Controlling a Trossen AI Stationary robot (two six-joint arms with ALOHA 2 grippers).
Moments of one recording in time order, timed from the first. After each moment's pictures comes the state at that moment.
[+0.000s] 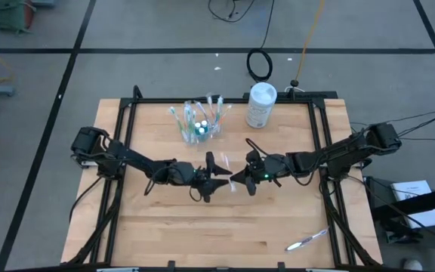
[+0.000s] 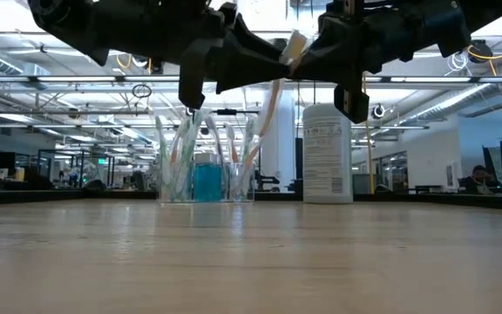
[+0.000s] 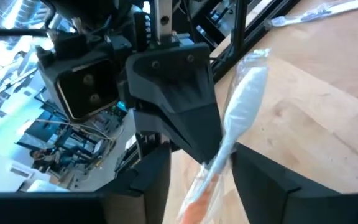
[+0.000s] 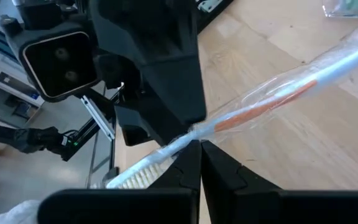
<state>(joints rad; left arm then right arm) -0.21 1.72 0.79 0.78 -0.25 0.81 0.18 1.42 0.67 0.43 0.06 0.83</state>
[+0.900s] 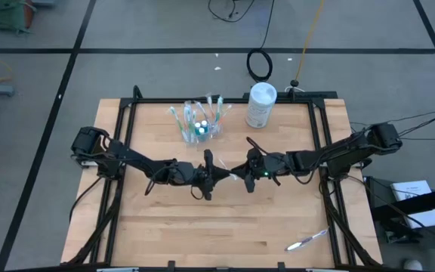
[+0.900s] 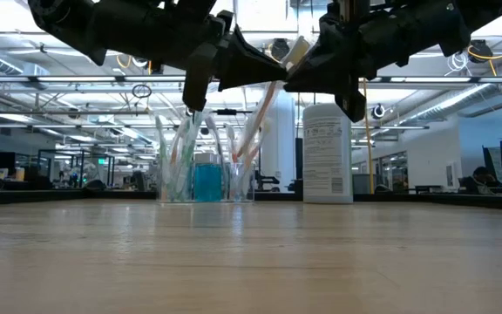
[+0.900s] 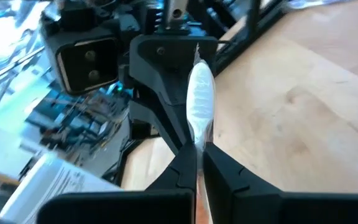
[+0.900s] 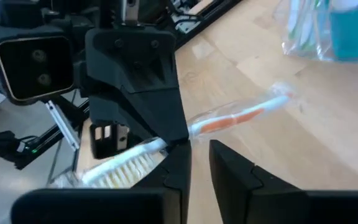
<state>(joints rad) -0.20 1.72 0.79 0.76 -0.33 0.76 0.16 1.41 0.67 0.40 0.16 0.71</state>
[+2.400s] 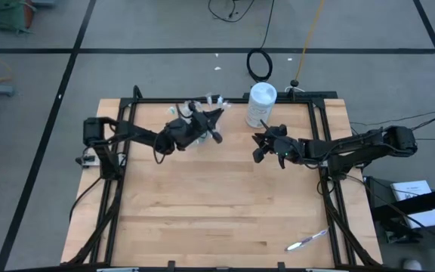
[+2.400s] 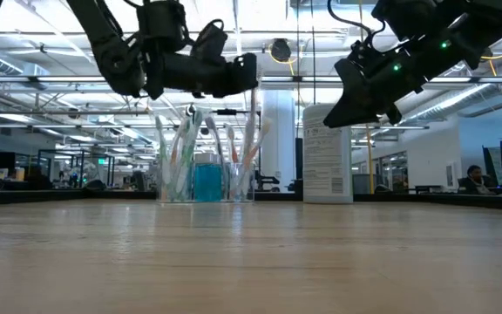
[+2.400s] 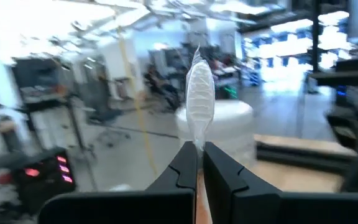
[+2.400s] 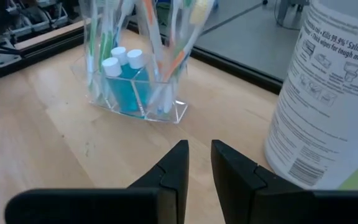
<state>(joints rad) 0.23 1.77 0.79 1.16 -0.38 0.22 -0.06 1.20 0.51 0.22 0.57 0.42</state>
